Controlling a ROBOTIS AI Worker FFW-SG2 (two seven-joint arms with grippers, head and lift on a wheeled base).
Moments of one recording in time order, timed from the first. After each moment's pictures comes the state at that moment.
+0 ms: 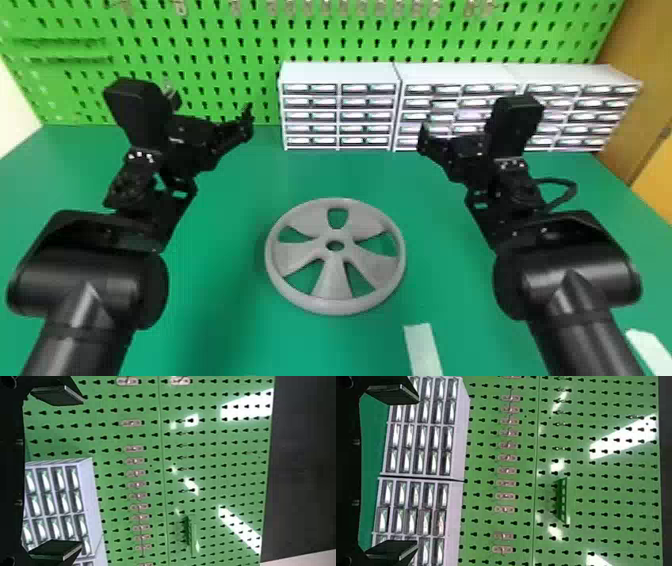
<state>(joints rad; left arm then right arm) -0.18 0.17 -0.06 -1.77 0.13 0.15 -0.12 -0.28 -0.09 0.13 -1.60 -0.08 0.20 -0.03</state>
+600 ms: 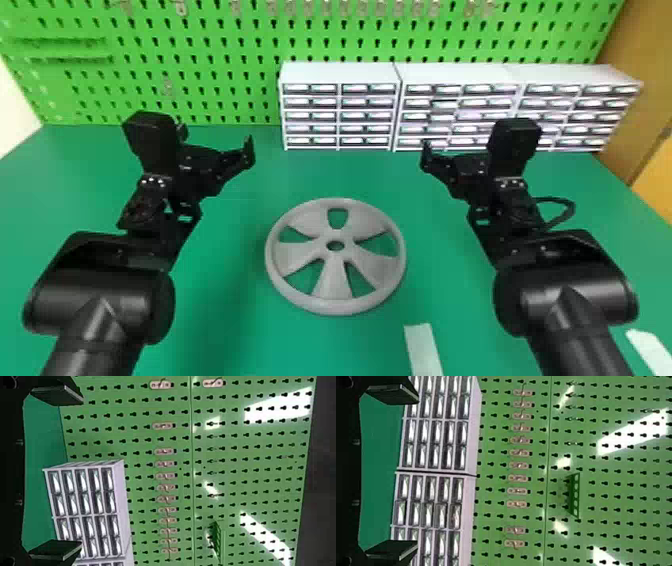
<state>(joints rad) -0.16 0.16 -0.06 -1.69 0.11 0.13 -0.12 -0.25 -0.08 0.12 -1.56 -0.07 0.15 -0.03</state>
